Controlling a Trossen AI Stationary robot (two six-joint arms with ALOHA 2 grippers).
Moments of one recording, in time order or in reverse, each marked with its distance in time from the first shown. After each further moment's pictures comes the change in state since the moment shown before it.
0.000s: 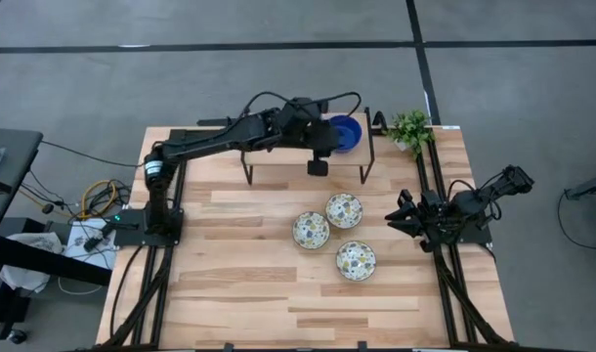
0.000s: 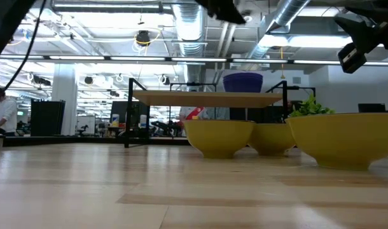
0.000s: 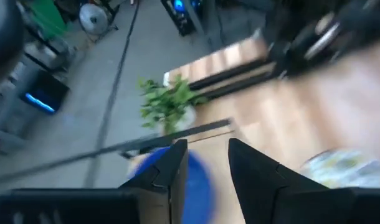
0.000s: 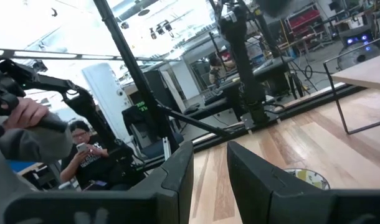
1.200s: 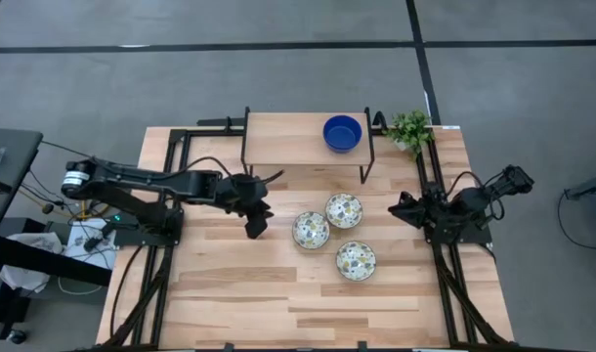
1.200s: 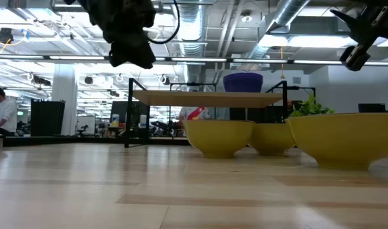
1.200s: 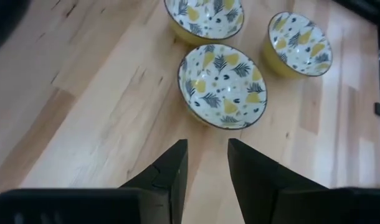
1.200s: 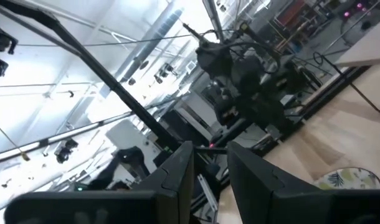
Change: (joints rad) left arm -0.238 -0.660 -1.097 0.109 -0.002 -0.982; right arm -0.001 0.000 0.001 0.125 0.079 0.314
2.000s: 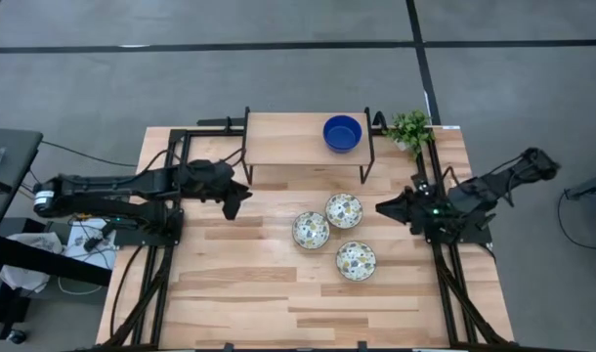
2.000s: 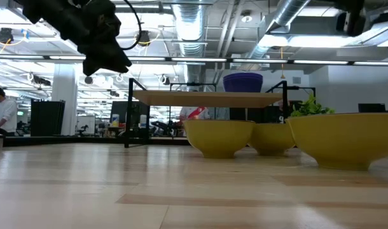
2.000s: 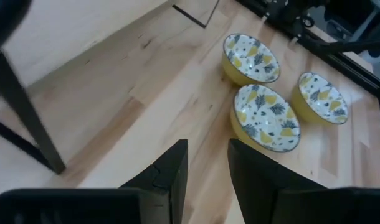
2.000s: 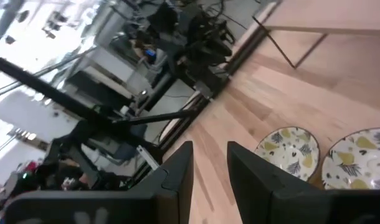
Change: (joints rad) left arm 0.185 -0.400 -0.324 0.136 0.000 -0.020; right arm -0.014 0.577 0.588 -0.546 0.107 0.273
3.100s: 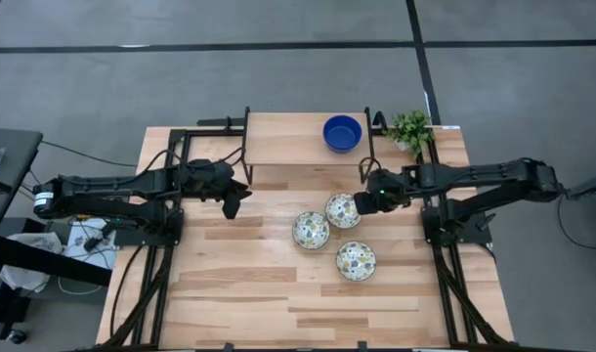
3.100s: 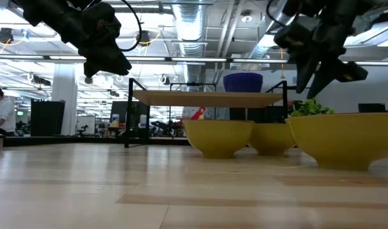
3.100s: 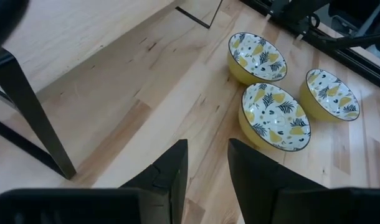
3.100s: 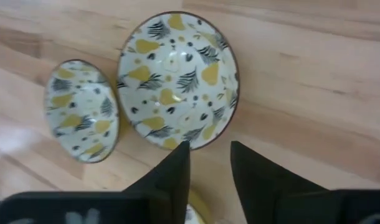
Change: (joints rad) left arm 0.020 -0.001 -0.019 0.020 0.000 0.050; right arm -0.540 0.550 0.203 -0.551 -0.523 0.274
